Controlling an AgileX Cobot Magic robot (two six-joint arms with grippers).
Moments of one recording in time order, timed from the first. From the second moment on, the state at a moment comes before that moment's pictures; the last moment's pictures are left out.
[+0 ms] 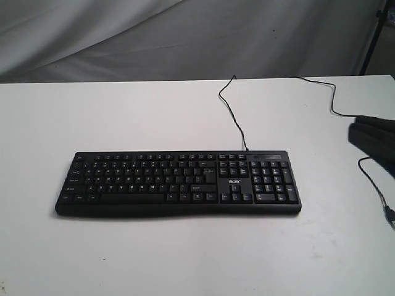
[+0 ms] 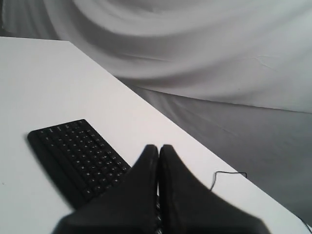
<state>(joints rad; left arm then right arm) 0.13 0.00 -0.01 0.03 0.19 0.09 0.39 0.54 -0.44 0.20 0.13 -0.53</state>
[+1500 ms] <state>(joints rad) 0.13 0.00 -0.01 0.03 0.19 0.09 -0.04 0.14 -0.08 0.04 0.00 -0.14</state>
